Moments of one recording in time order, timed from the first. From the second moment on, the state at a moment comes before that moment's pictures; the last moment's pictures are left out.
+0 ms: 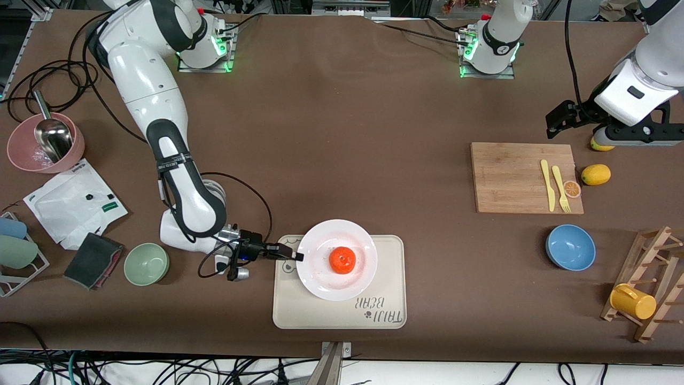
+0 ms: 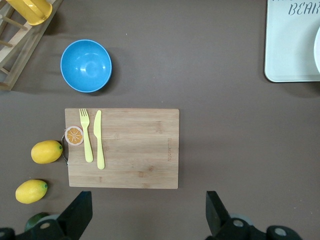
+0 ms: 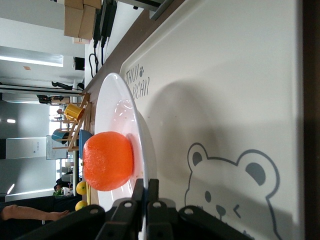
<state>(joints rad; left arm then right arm) 0.00 -0.04 -0.10 -1.71 0.02 1.64 -0.12 0.23 1.07 0.13 -1.19 1.33 2.28 -0.59</state>
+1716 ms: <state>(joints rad) 0.00 -0.04 -0.10 -1.71 0.02 1.64 -0.12 0.19 0.63 0.05 -1.46 0.77 2.12 -0.50</state>
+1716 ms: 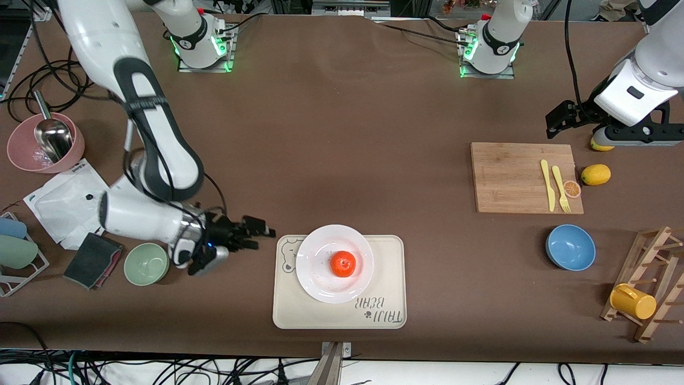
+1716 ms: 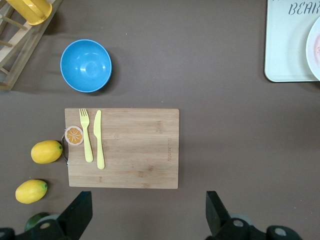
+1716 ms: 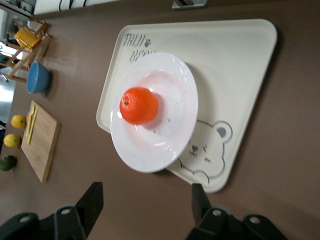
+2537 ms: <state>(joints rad) 0.00 -0.04 -0.10 -1.71 0.02 1.64 -0.12 0.18 0.00 -0.09 -1.75 0.20 1.73 -0.12</state>
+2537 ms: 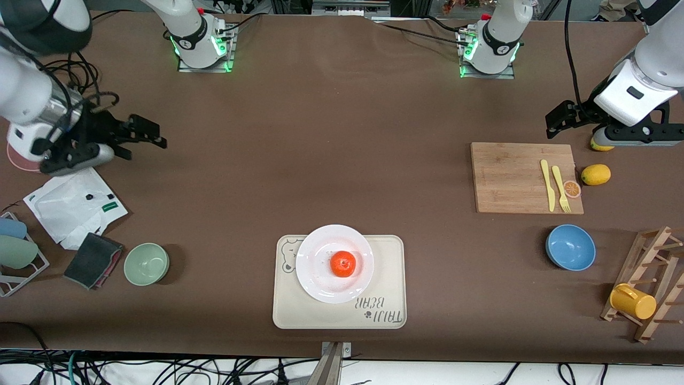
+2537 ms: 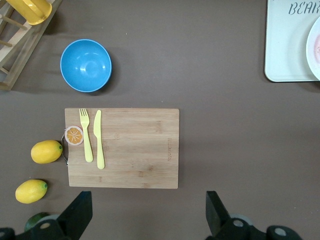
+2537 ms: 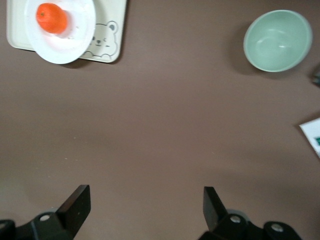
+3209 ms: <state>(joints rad) 0.00 -0.04 -0.10 -1.71 0.02 1.64 -0.12 0.18 -0.06 -0.04 -1.67 0.01 1.59 -0.01</state>
